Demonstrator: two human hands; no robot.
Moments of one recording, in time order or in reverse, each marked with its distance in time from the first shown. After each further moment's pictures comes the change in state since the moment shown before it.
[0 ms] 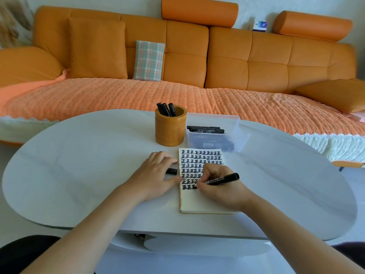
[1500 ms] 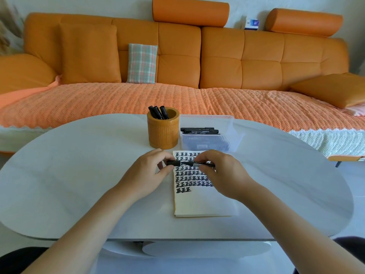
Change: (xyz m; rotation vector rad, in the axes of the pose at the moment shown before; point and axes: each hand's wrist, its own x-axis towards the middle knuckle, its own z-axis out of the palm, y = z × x) left_hand 0.003 0.021 -0.027 -0.276 0.225 0.056; right_hand 0.010 -0.027 -0.025 -0.668 0.165 -0.024
